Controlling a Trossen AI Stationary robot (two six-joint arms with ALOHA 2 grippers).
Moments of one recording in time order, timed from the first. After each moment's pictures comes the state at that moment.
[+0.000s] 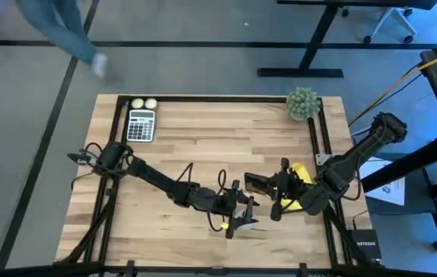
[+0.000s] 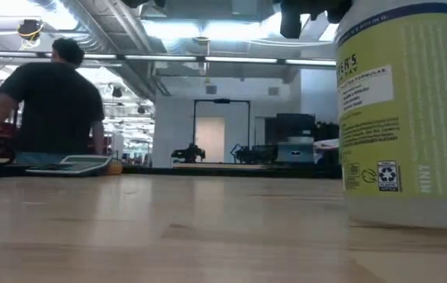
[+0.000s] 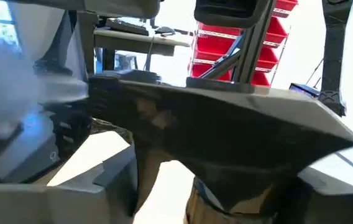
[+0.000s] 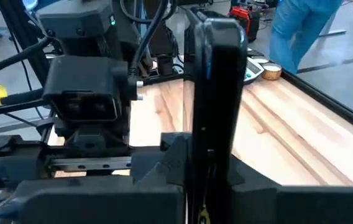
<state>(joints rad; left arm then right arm) -0.37 2.05 1.31 0.74 -0.24 -0.15 0.70 1.22 0.93 -0.23 0.86 0.50</state>
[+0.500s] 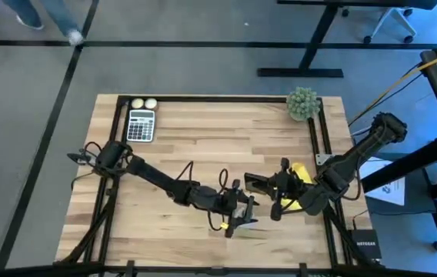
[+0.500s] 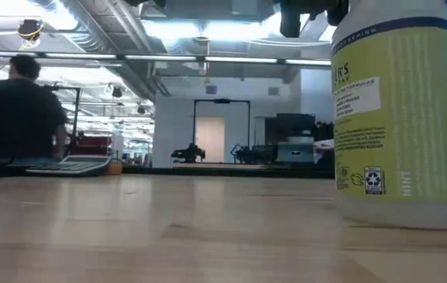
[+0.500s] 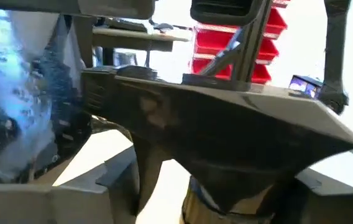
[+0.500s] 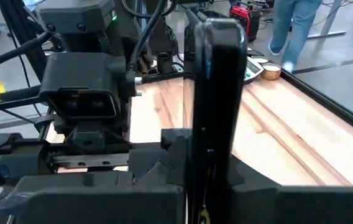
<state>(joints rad) -0.35 2.03 1.31 0.67 -0.17 -0.12 0.70 1.22 0.93 -0.23 0.86 0.48</state>
